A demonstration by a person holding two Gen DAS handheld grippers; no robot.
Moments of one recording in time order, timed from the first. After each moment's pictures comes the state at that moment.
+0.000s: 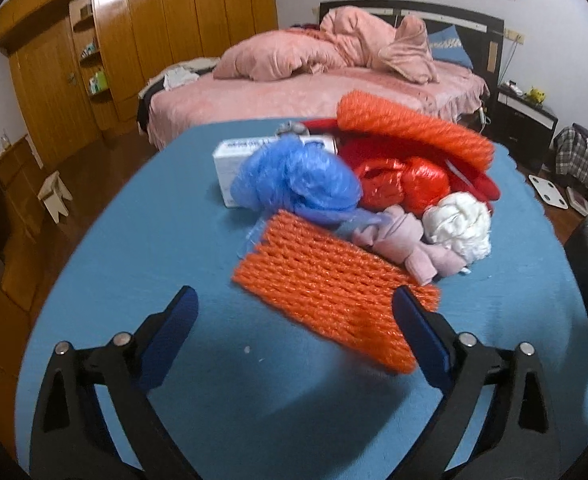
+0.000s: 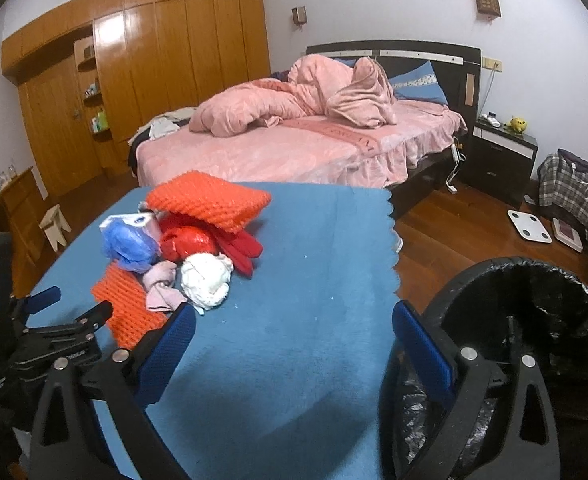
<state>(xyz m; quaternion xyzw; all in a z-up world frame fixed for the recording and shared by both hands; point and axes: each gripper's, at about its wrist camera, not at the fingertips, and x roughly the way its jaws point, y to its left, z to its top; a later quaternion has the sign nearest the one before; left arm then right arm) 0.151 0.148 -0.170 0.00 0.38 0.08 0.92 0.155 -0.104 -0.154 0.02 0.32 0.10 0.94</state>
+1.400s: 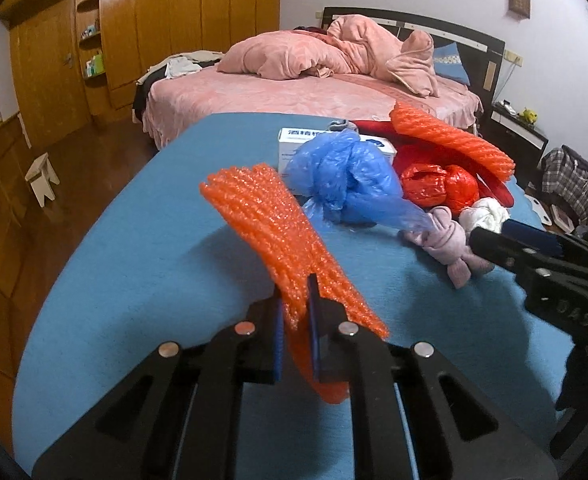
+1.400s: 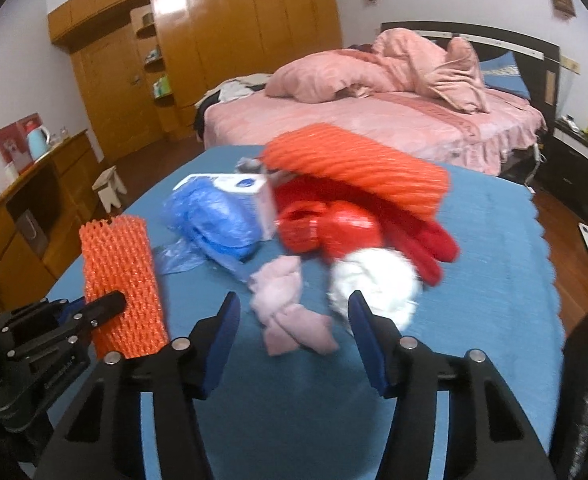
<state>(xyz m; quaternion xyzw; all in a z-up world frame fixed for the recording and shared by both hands) 0.129 0.216 -0.173 -0.05 0.37 0.05 0.93 0.199 0.035 -0.189 0.00 0.35 0.23 0.91</state>
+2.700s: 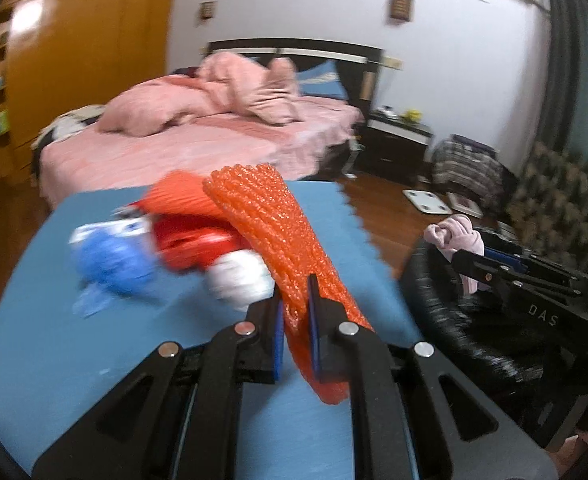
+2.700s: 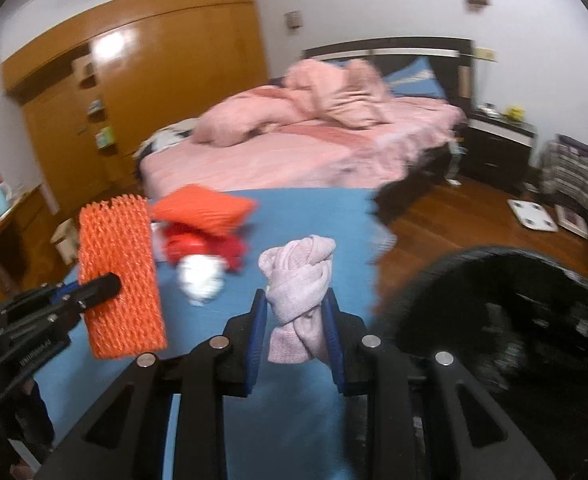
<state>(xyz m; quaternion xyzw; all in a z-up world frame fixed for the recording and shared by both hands) 0.116 0.035 -0.107 -0.01 0.30 -0.16 0.94 0.121 -0.182 -0.134 0.07 0.31 0.08 0.94</state>
